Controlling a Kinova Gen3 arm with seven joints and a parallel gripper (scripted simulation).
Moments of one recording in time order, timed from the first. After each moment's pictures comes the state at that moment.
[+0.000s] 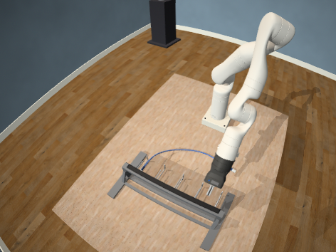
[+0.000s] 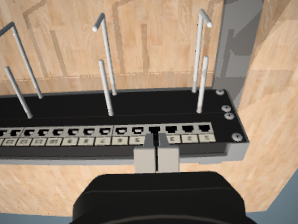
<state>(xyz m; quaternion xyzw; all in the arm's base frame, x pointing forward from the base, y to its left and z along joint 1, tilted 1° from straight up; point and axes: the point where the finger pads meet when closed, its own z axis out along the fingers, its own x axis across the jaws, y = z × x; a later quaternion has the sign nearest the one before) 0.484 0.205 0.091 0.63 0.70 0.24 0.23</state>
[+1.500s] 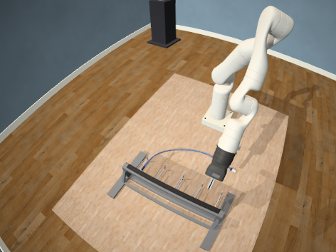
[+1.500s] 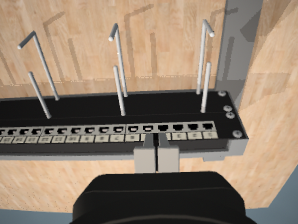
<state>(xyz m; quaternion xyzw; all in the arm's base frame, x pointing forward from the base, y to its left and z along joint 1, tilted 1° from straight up) 0.467 0.195 0.112 0.63 0.70 0.24 0.24</state>
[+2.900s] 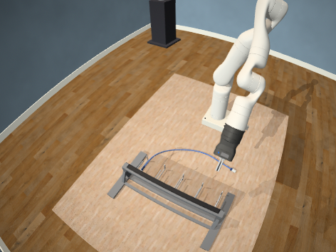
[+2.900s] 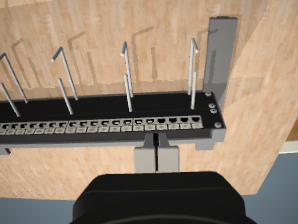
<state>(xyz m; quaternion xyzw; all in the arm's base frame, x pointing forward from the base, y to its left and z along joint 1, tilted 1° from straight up) 0.416 0.191 0.178 0.63 0.69 0.24 0.24</state>
